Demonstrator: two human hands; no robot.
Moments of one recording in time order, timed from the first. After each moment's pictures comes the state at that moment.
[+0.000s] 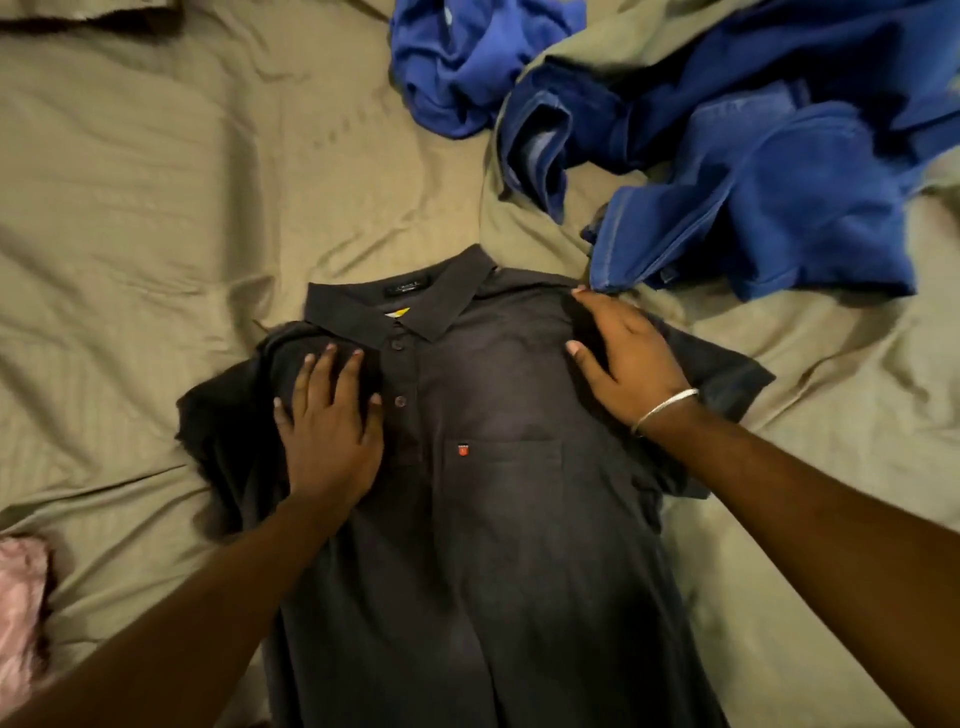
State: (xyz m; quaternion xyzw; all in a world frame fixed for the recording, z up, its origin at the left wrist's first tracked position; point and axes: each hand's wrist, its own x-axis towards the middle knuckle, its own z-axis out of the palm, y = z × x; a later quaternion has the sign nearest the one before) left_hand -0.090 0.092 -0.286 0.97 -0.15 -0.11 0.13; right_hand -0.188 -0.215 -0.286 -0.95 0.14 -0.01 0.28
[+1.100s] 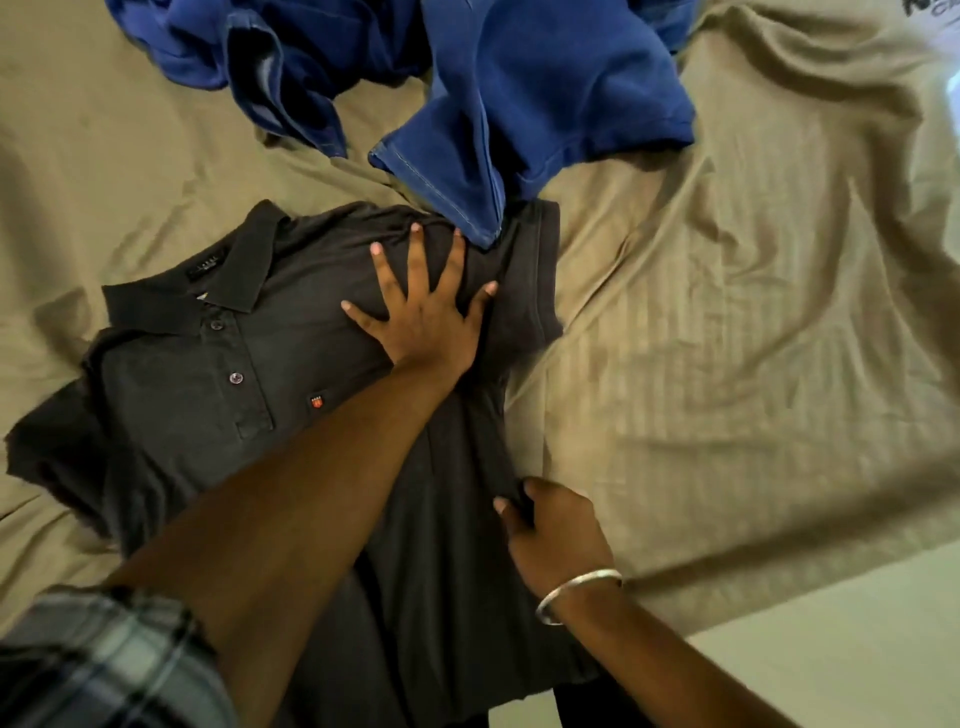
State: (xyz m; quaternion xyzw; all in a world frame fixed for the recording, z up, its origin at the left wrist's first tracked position) left_hand -0.192 -0.158 -0.298 0.94 -0.27 -0.19 0.01; right_hand -0.405 -0.122 -0.249 -0.74 0.49 0.17 0.44
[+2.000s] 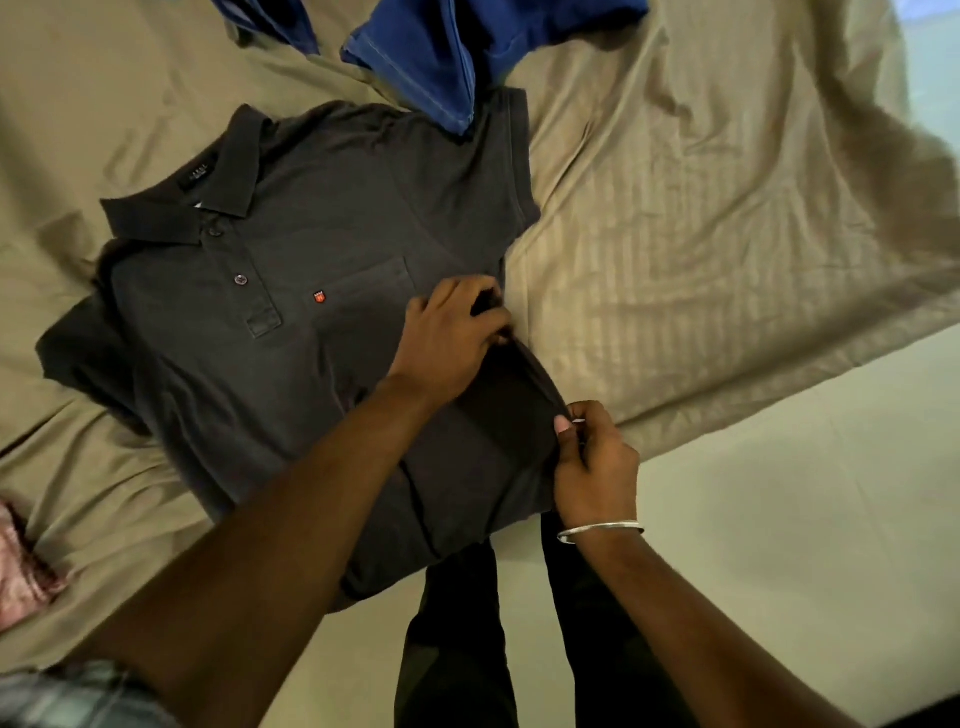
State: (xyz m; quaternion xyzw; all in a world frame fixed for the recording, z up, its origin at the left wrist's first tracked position) left_hand -0.280 -0.052 -0.246 0.79 -0.57 -0.19 0.11; right_hand -0.481 -0.063 -0.209 -0.66 0.60 -0.08 0.44
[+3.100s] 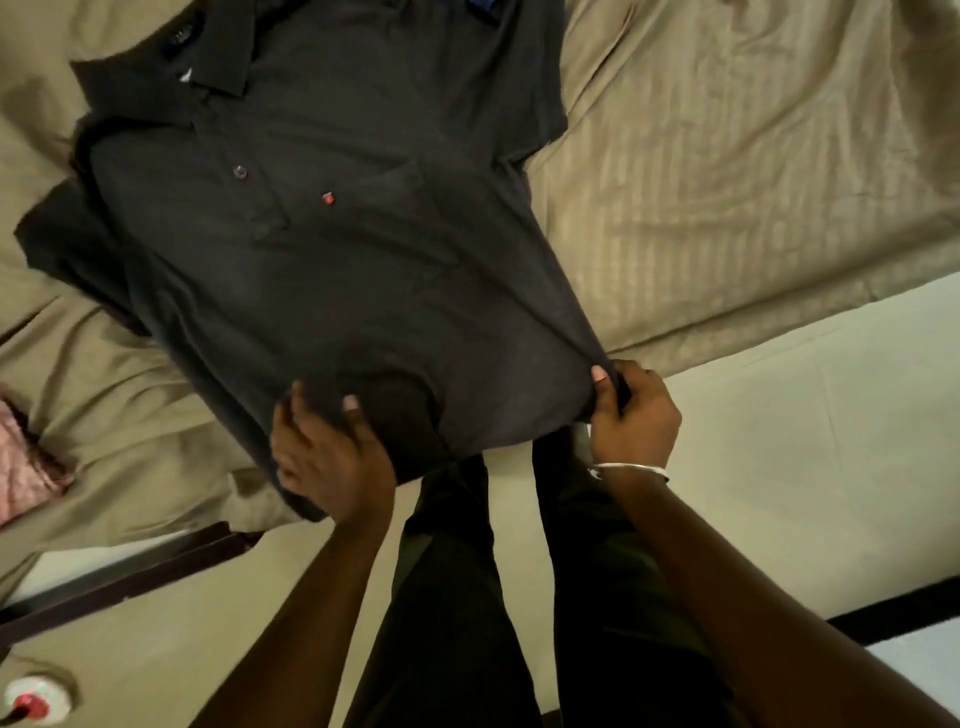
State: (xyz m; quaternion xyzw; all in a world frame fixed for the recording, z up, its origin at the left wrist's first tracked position) left_hand -0.369 0.137 -0.225 0.99 0.01 -0.12 0.11; right_hand -0.531 -0.053 -0.222 -0.71 0.62 -0.04 0.32
